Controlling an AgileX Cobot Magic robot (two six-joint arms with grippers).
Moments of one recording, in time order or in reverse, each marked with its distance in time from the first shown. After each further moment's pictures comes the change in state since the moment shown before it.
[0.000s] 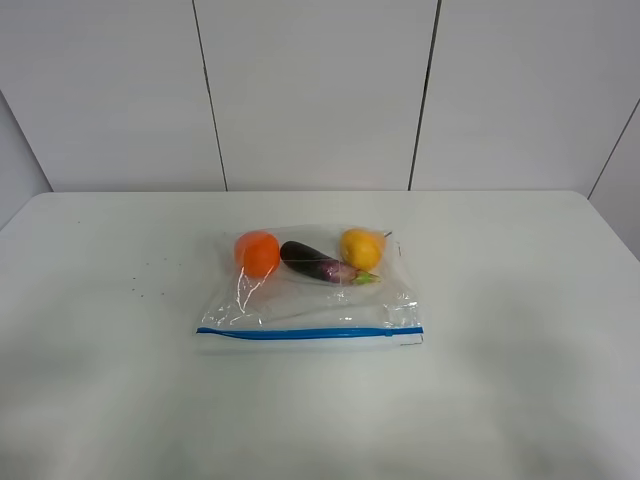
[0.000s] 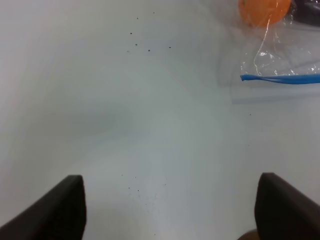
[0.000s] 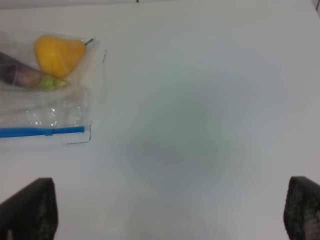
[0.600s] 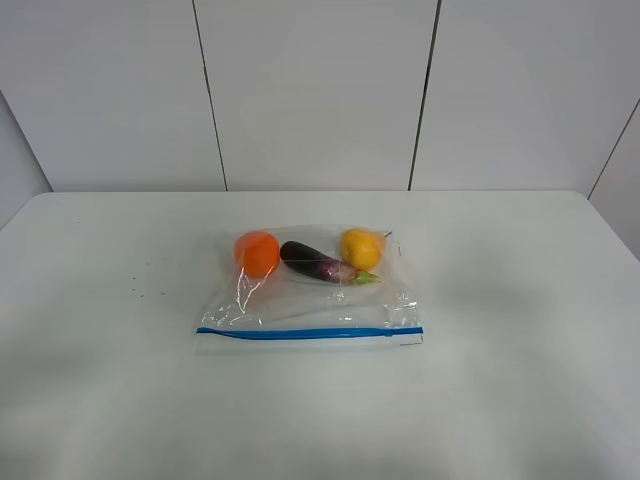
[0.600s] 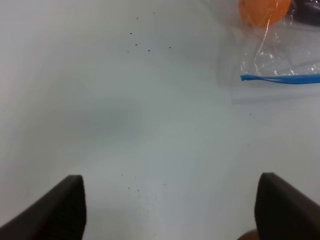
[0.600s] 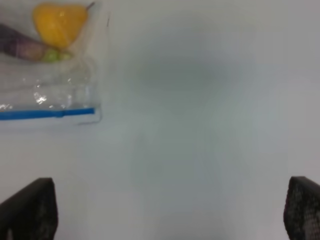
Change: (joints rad) left arm 0.000 0.000 0.000 0.000 0.000 0.000; right arm 0.000 0.545 -0.247 0.057 0.002 0.000
